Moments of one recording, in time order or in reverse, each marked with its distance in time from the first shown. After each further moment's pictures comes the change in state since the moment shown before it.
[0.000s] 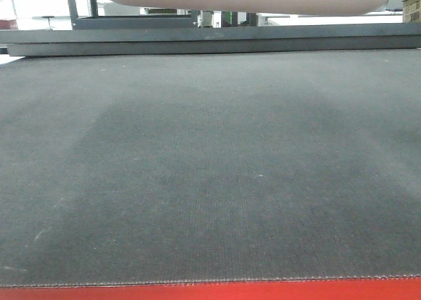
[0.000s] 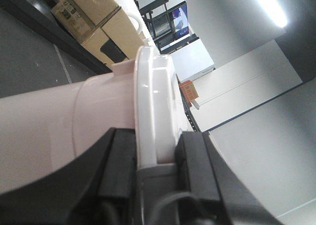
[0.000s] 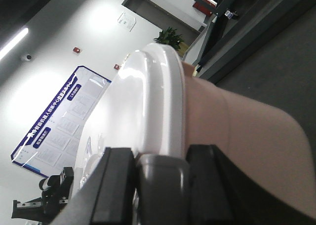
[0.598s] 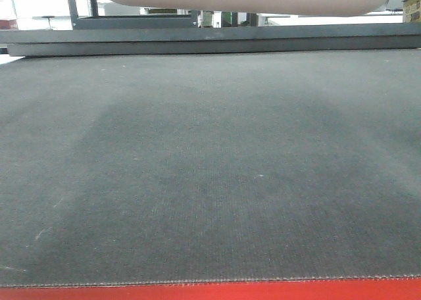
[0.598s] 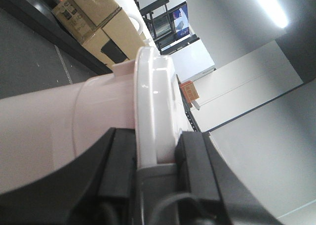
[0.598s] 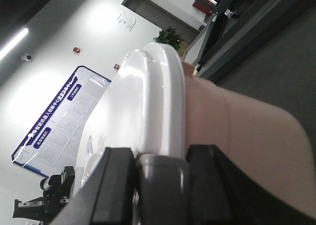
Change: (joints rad) left arm -0.002 0.002 -0.001 0.000 -0.004 -0.001; right arm 0.000 0.000 0.000 0.000 0.000 0.005
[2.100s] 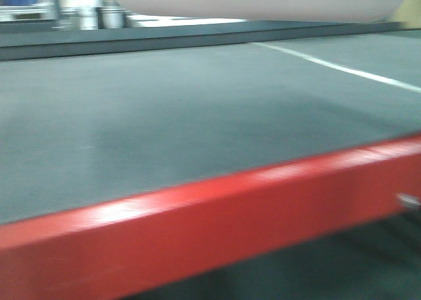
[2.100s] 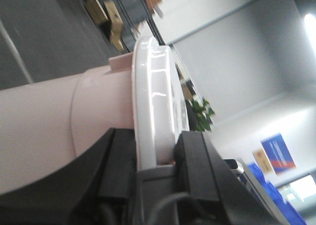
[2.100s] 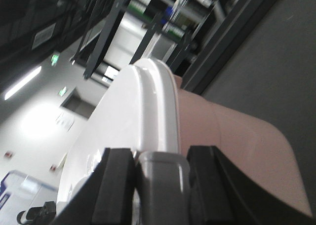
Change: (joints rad) left arm -0.021 0.008 0.000 0.030 0.002 -0.014; right arm 0.011 -0.004 -0.002 0.004 -0.143 0.007
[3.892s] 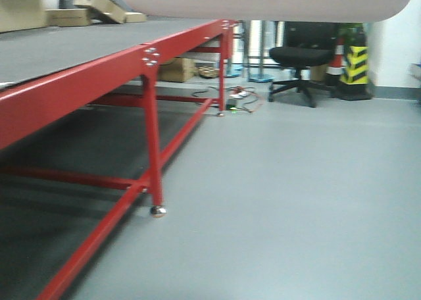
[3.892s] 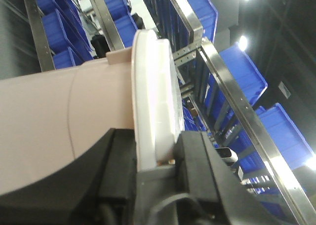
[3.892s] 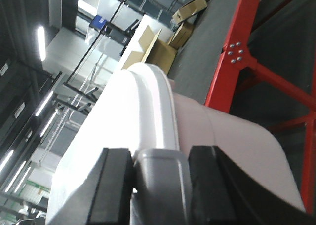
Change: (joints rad) left arm -0.004 0.000 0.000 0.007 0.028 -0.004; right arm 0.000 0.000 -0.002 0.002 -0.033 -0.002
